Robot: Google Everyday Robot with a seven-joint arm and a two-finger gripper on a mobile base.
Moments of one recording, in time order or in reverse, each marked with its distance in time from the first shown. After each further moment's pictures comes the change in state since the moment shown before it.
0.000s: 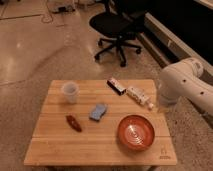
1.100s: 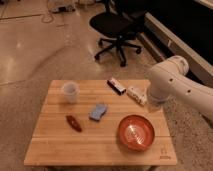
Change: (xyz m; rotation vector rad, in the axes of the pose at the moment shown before) arm -0.018 -0.006 -0.002 -0.005 0.006 -0.024
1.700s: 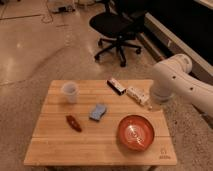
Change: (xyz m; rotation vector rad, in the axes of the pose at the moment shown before) arm -0.016 -0.007 0.000 -0.013 0.002 -0.026
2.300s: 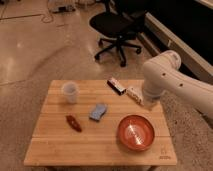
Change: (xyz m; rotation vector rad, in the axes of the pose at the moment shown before) arm -0.006 -0.004 -0.006 -0.005 -0.001 -0.011
